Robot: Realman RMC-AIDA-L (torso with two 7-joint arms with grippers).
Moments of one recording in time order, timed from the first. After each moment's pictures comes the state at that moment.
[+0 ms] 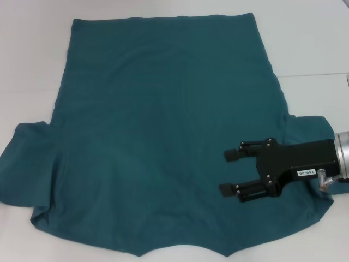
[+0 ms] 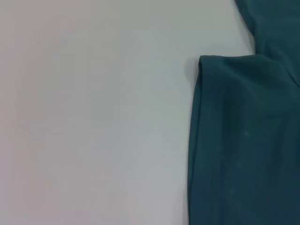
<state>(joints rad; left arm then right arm) -0.54 -2.15 0.50 1.05 2.86 1.16 -2.28 0.59 2.09 -0.70 -0.87 -2.17 -1.68 1.46</state>
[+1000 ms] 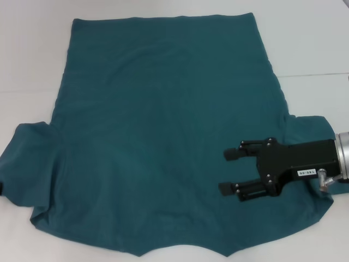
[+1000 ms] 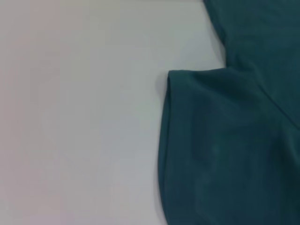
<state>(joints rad) -0.58 -2.16 0.52 1.04 2.85 1.16 -2.29 0.58 2.09 -0.70 -0.87 -2.15 -1.68 1.46</state>
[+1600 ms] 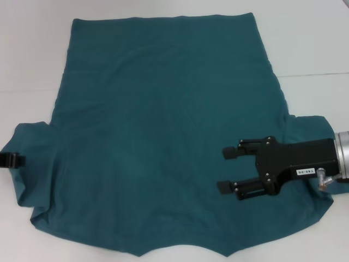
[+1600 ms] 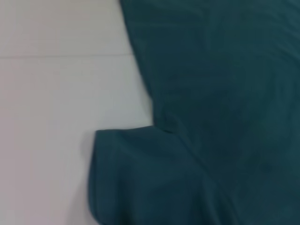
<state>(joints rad) -0.64 -2.16 0.53 1.10 2.78 1.28 -2.29 0.58 2.09 -0.70 -0.86 -2.14 -1.68 1.46</state>
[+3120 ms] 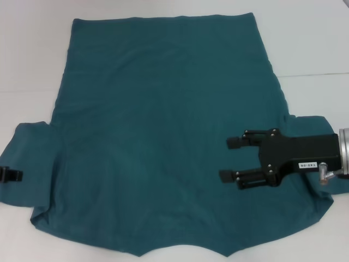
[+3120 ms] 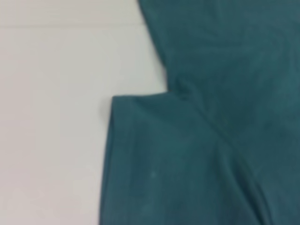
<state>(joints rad) -0.62 -2.16 0.53 1.14 2.84 1.34 -2.30 0.56 2.09 -0.70 -0.86 -2.09 -1.64 1.44</state>
